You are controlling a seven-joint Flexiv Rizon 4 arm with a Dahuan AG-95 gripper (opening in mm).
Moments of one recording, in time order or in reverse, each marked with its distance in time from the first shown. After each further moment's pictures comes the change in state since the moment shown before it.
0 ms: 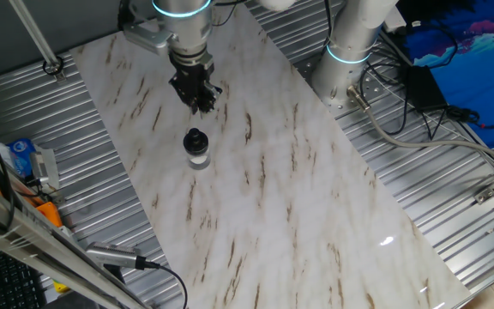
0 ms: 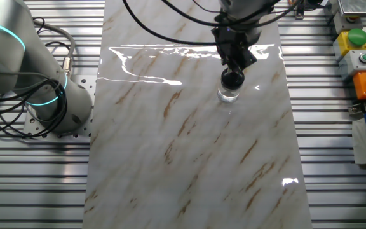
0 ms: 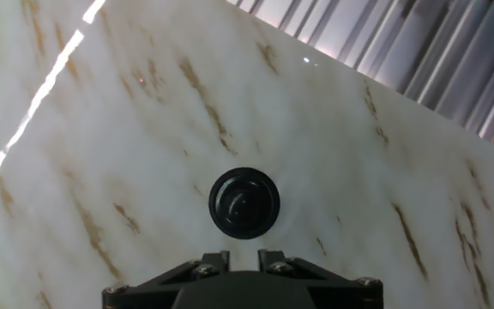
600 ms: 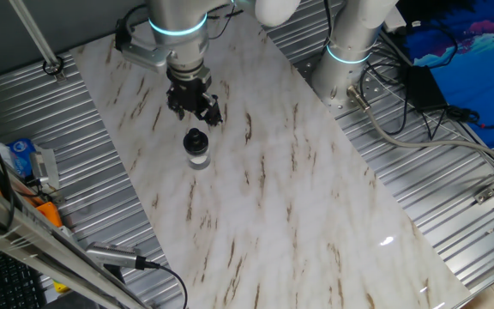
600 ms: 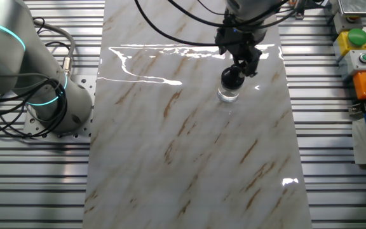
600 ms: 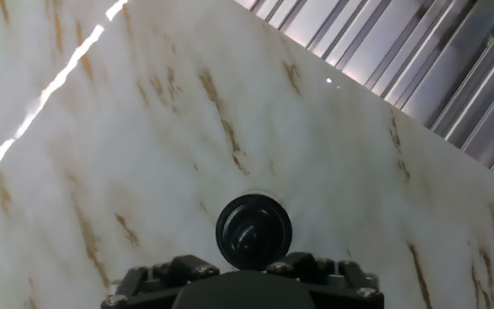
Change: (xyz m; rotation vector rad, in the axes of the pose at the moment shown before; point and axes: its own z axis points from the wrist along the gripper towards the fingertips) arm -0.021 0.002 0.019 0.007 0.020 -0.062
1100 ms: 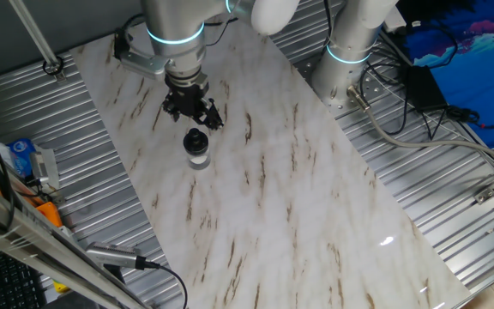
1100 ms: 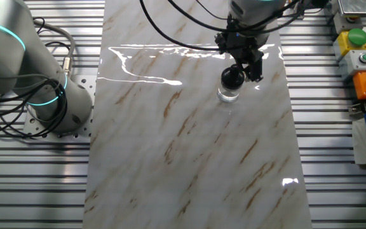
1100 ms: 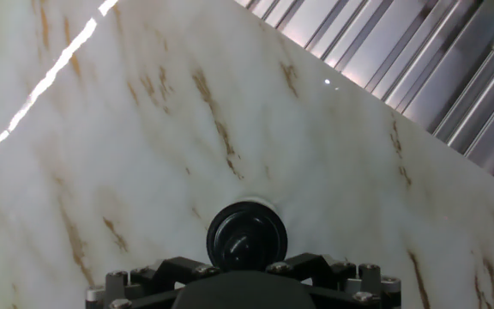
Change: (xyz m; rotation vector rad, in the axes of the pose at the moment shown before) arm 0.000 -0.008 0.018 0.004 0.004 -0.016
